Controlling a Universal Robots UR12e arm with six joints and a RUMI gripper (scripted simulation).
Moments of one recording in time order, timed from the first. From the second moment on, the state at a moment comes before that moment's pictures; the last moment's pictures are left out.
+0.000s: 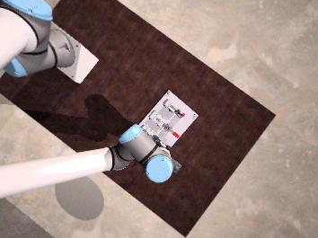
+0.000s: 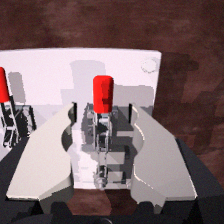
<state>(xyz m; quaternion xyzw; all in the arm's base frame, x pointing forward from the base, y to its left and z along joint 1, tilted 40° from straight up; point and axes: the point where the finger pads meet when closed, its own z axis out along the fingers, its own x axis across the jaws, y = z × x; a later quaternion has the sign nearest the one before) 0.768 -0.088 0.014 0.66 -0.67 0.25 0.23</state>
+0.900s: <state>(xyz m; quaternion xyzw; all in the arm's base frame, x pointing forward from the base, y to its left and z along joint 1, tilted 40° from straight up) 0.768 -0.093 0.008 0.66 -0.67 0.25 0.23</state>
